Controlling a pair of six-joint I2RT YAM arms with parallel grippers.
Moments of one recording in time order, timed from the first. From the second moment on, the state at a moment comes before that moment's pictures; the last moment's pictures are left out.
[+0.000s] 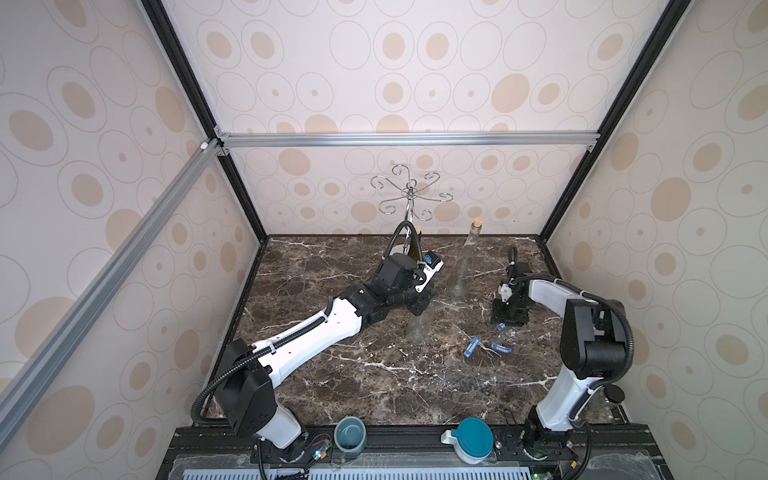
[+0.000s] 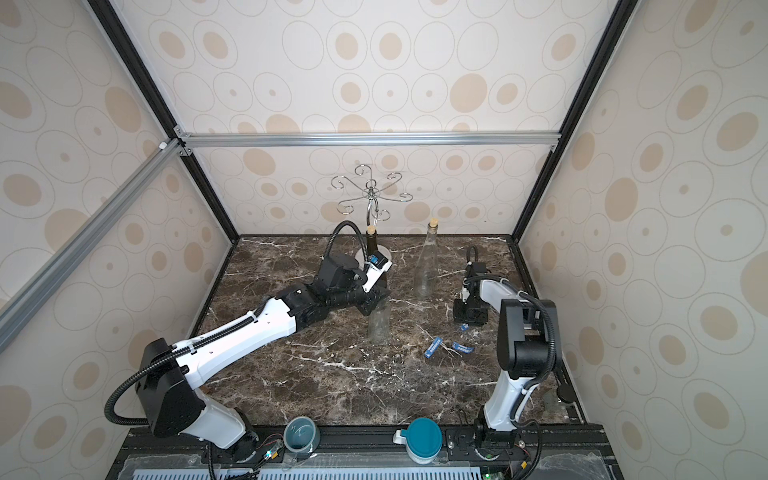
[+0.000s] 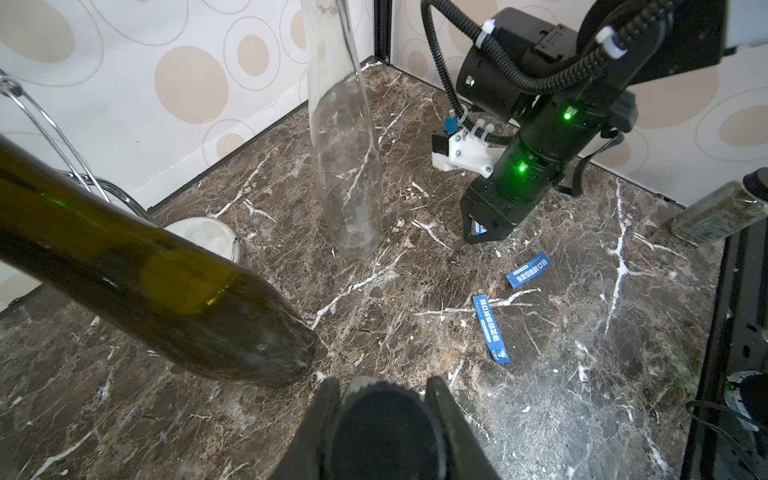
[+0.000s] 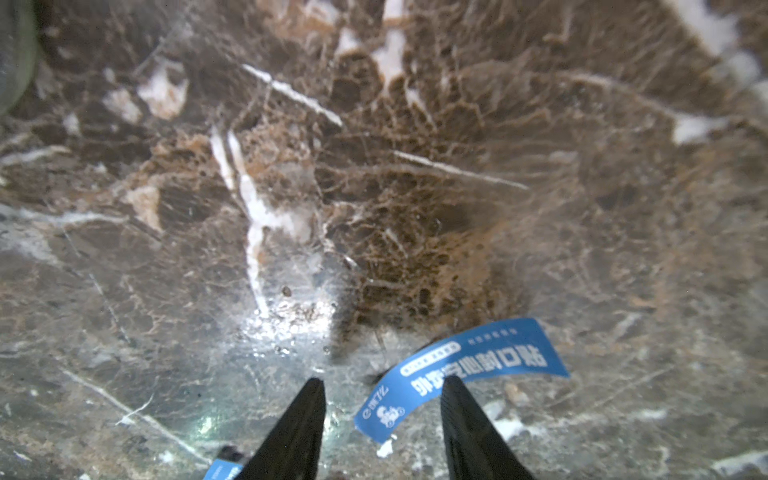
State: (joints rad) left arm -0.82 1.54 1.33 -0.35 0.06 0.04; right arm -0.02 1.80 1.16 -0.78 -0.09 0.12
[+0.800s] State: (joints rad) left arm -0.77 1.55 1.35 -0.37 -0.05 0.00; right arm -0.02 1.42 1.07 -0.79 -0.22 0.19
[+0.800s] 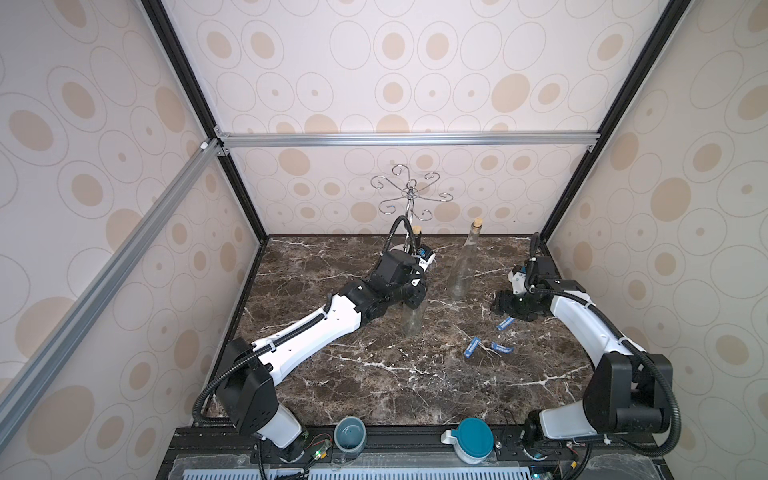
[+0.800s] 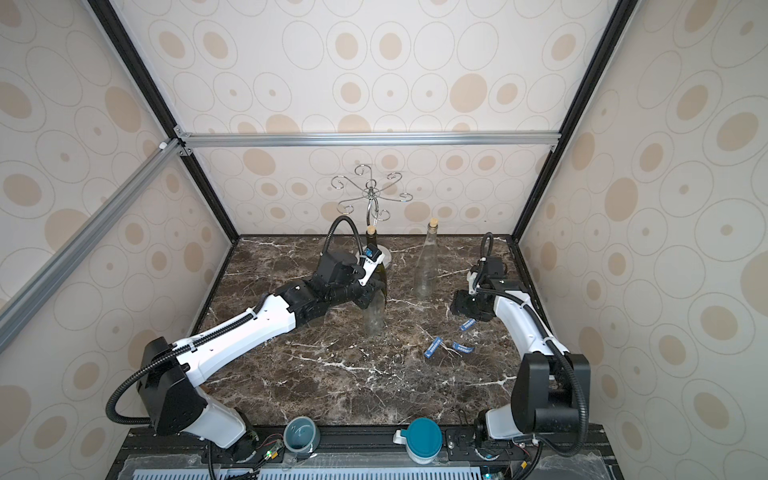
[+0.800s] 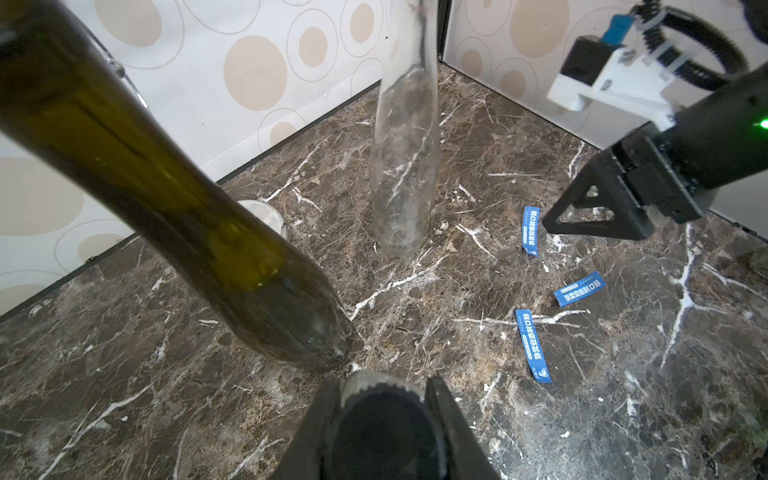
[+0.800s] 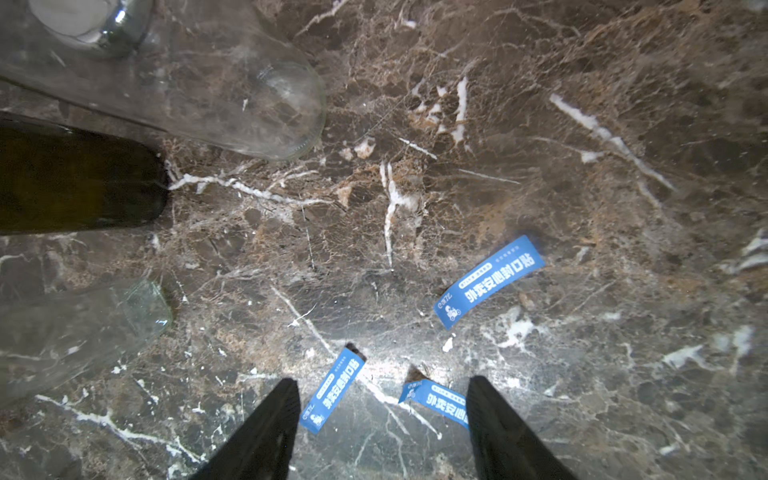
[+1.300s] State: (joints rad) left arm -0.59 1.46 1.33 -0.37 -0.05 -0.04; right arm 0.03 1.32 1.06 -0.81 -0.24 0.22
